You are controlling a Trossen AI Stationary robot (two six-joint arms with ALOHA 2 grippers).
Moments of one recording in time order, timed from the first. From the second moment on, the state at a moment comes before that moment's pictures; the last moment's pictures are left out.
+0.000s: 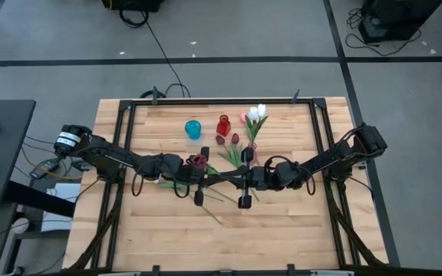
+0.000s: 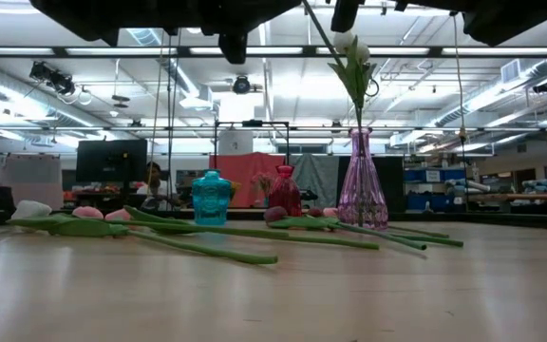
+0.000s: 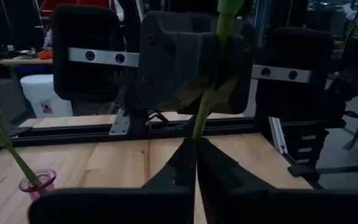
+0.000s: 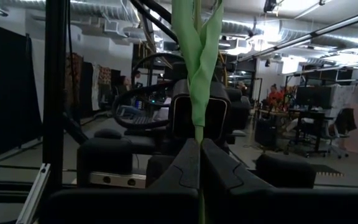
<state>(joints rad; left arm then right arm) -0.19 1.50 0.74 0.76 -0.09 0.00 0.29 1.65 0.77 1.15 0.34 -0.18</state>
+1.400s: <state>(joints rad) -0.17 1.49 0.74 0.67 -0.04 -0.05 0.30 1.65 0.77 1.08 0.45 -0.06</state>
